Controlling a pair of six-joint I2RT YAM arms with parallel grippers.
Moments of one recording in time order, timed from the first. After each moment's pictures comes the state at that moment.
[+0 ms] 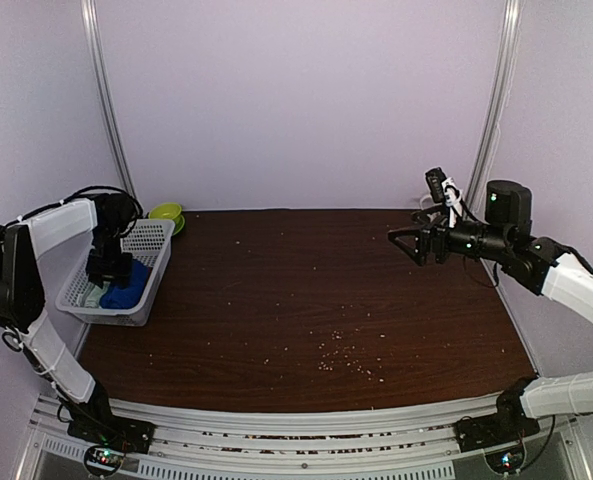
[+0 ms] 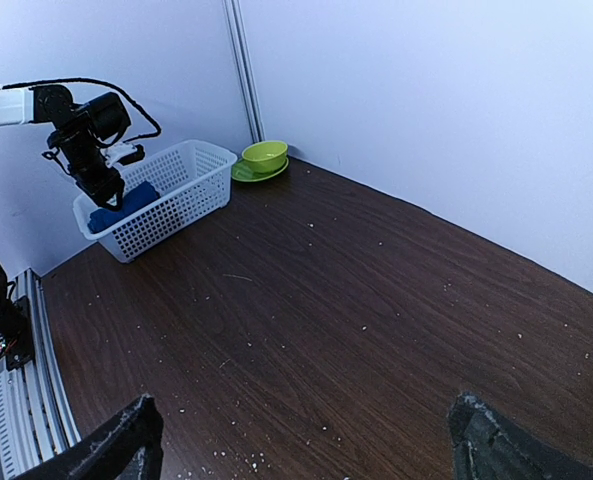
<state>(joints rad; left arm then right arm) -0.04 1.64 1.30 -1.09 -0.37 -0.25 0.42 1.05 0.89 -0.10 -0.45 0.01</state>
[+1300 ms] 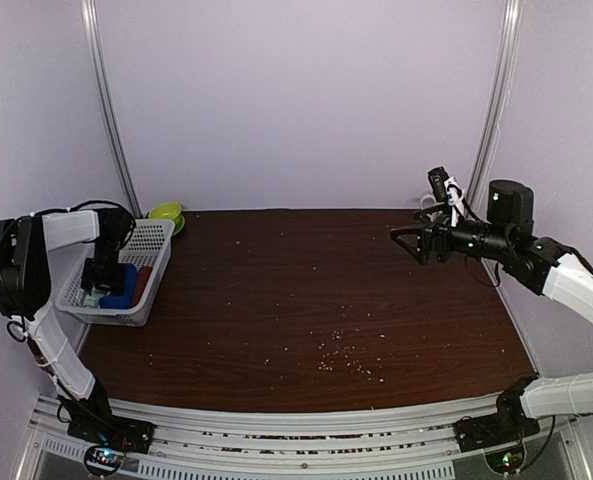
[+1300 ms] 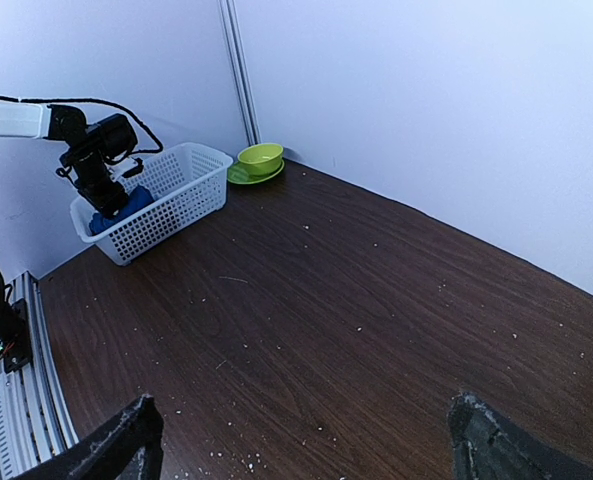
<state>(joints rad) 0.03 1.75 1.22 -0.94 -0.51 -0.21 0.41 1.04 0.89 -0.10 -0.45 0.01</state>
